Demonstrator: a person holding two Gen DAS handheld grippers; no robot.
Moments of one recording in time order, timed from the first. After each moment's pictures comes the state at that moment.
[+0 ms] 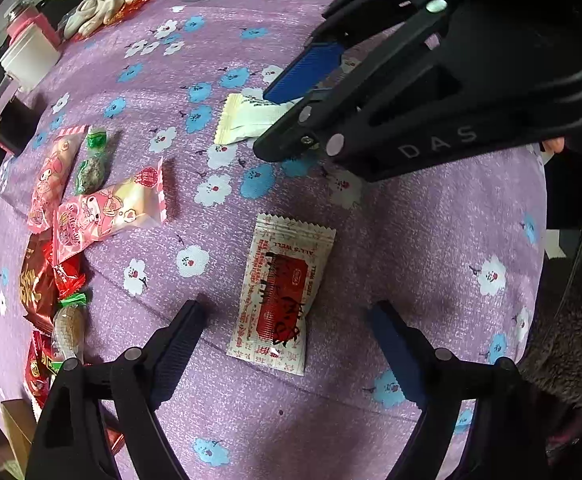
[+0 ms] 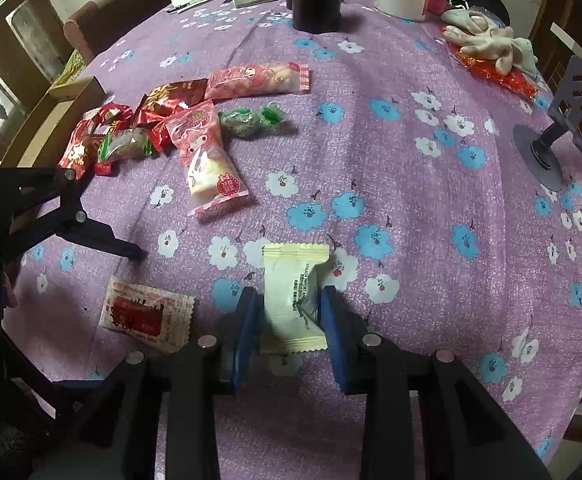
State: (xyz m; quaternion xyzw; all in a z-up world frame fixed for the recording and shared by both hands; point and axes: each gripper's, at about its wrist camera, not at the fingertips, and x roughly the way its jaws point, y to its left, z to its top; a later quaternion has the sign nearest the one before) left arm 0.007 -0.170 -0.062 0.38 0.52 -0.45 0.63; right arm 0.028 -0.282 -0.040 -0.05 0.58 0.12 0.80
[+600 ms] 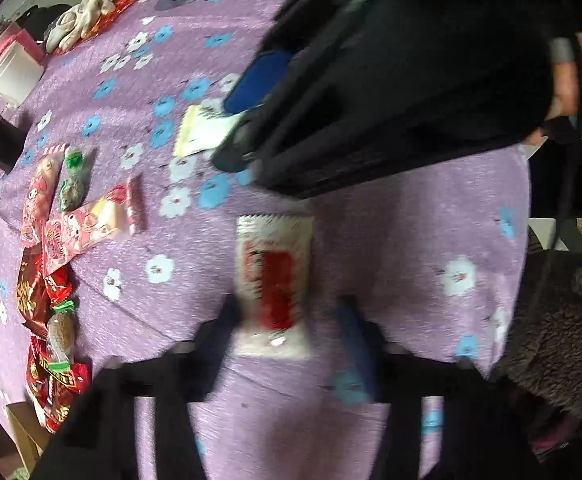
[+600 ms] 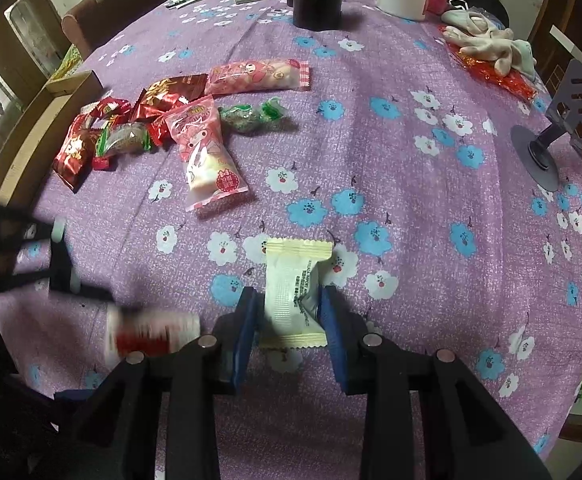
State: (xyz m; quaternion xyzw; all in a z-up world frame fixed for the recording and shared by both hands) left arm -0.018 -0.198 -0.050 0.39 0.52 -0.45 0.61; right arm 0.026 -0.279 -0.040 -0.06 0.58 0.12 0.80
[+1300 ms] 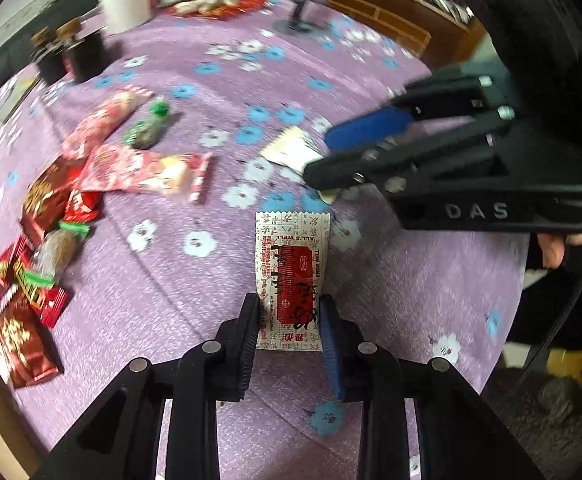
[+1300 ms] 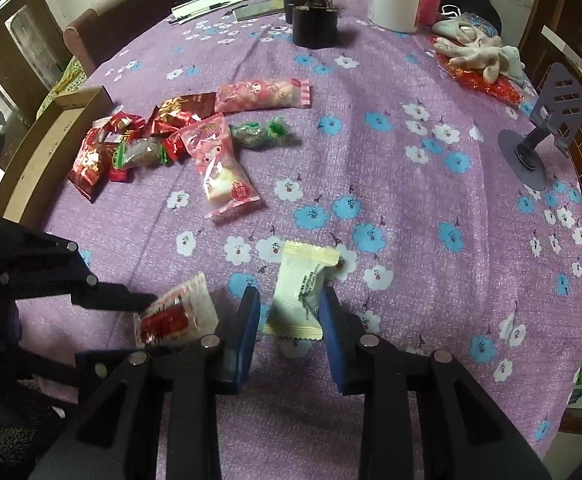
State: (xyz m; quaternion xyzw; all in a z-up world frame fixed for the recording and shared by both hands) left arm 0.004 -0.144 -0.035 0.17 0.53 -0.39 0.73; right arm 0.012 -0.282 -0.021 -0.04 0.57 0.12 0.81
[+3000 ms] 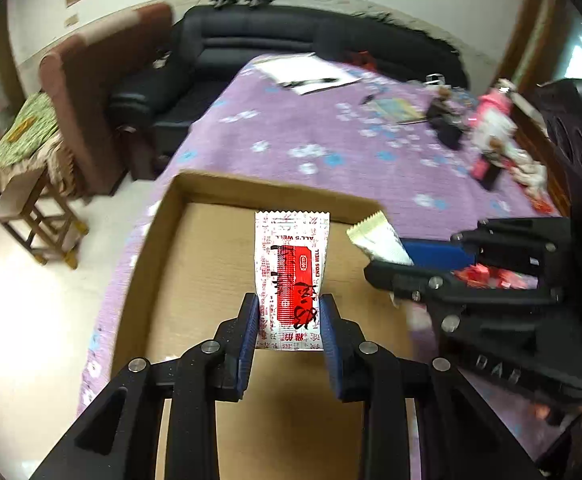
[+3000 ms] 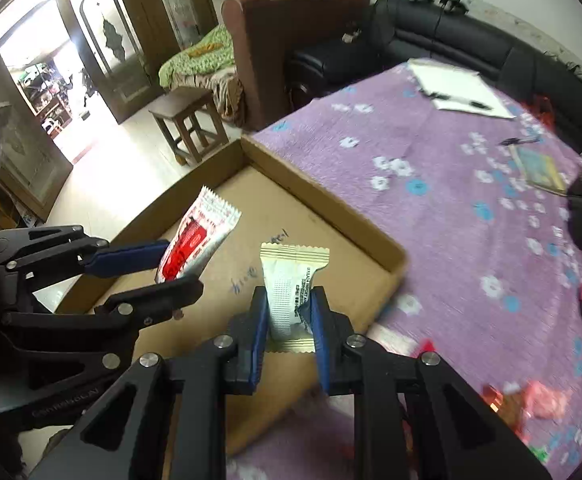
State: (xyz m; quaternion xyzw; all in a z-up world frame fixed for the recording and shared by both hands) left arm 0.081 0.191 0.011 -0.05 0.49 -0.02 0.87; right arm 0.127 0.069 0.008 -0.13 0.49 0.34 0.79
